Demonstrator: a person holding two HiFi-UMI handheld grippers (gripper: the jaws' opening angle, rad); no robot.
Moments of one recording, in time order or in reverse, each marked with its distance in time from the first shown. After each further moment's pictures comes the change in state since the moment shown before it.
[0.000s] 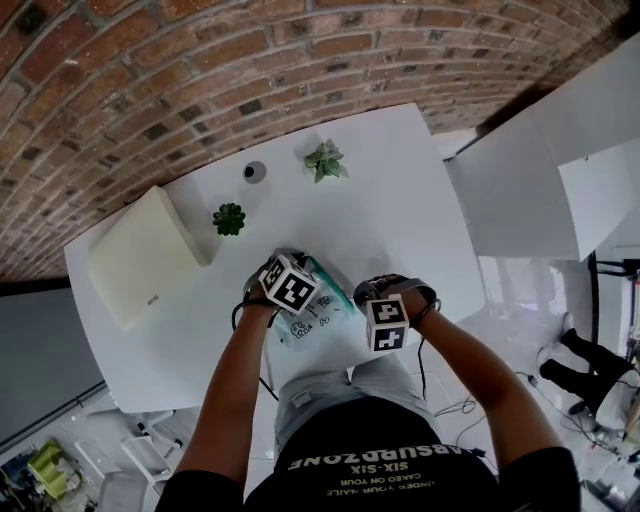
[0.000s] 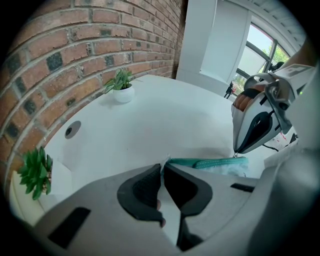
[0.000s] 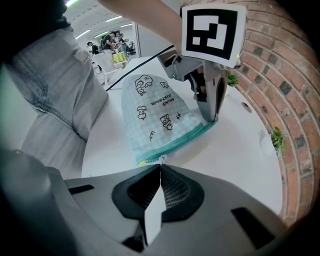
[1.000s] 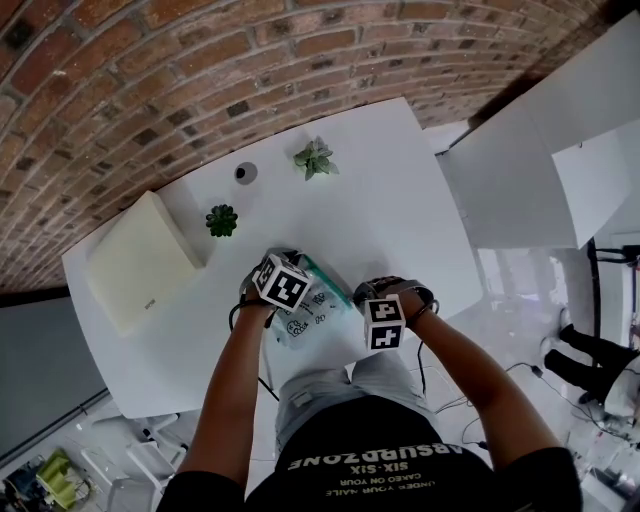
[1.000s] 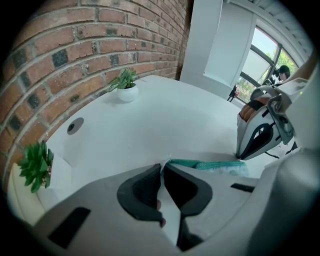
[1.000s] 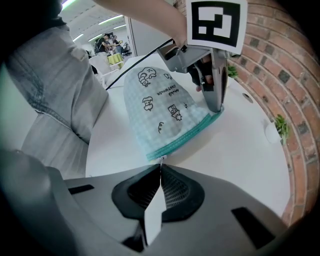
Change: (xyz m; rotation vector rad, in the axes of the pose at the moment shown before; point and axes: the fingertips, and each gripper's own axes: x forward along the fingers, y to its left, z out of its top) left arm -0.001 -0.001 0.001 -0.047 -0.015 -0.001; right arm 0.010 0.018 -0.010 0.073 0.014 0.020
